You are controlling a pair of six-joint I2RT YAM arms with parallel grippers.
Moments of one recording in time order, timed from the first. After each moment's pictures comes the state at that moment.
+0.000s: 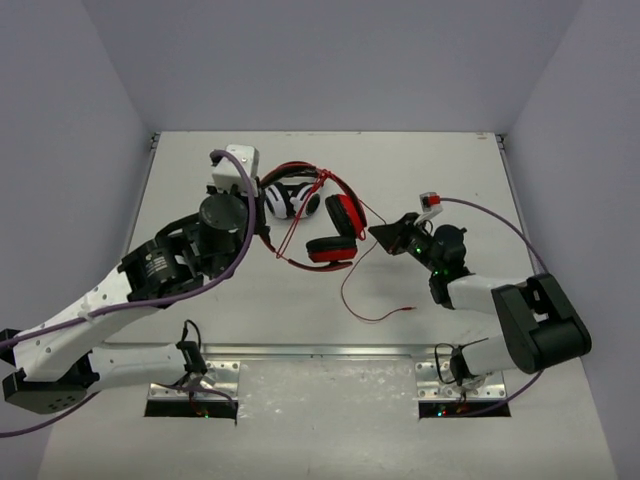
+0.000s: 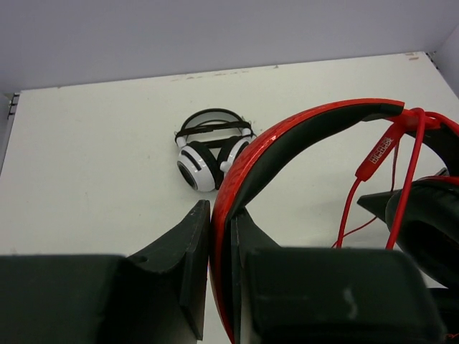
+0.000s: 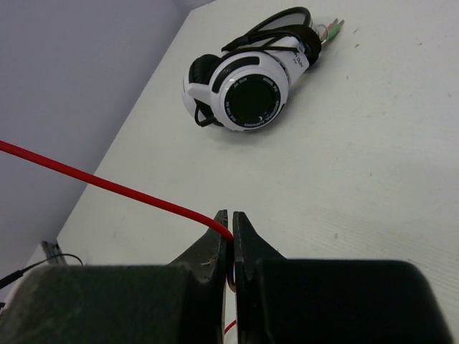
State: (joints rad) left arm -1.00 1.03 1.37 -0.62 -0.86 -0.26; right arm 0.28 1.44 0.30 1.03 -0.40 0.62
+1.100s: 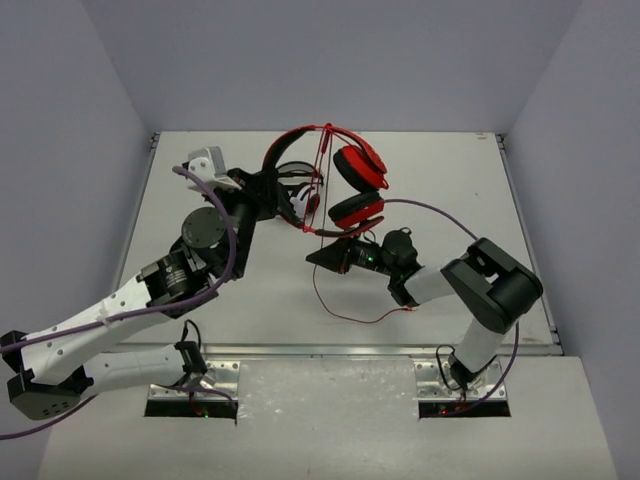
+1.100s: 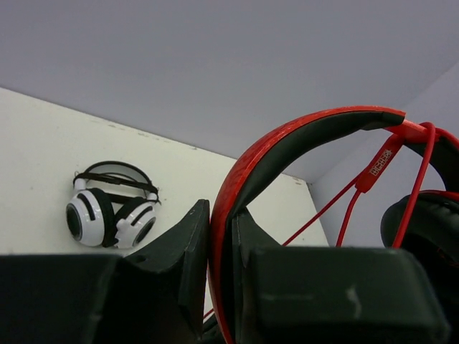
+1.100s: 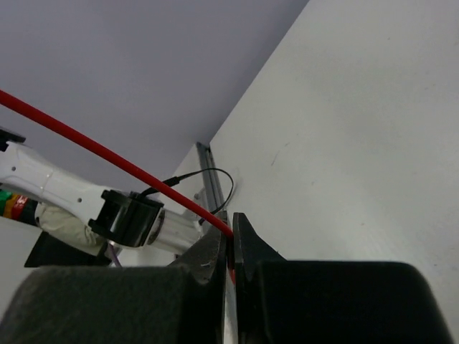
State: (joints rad) left arm -1.00 0.95 1.13 -0.04 -0.89 -0.45; right arm 0.62 1.71 0.46 1.29 -0.57 0.89
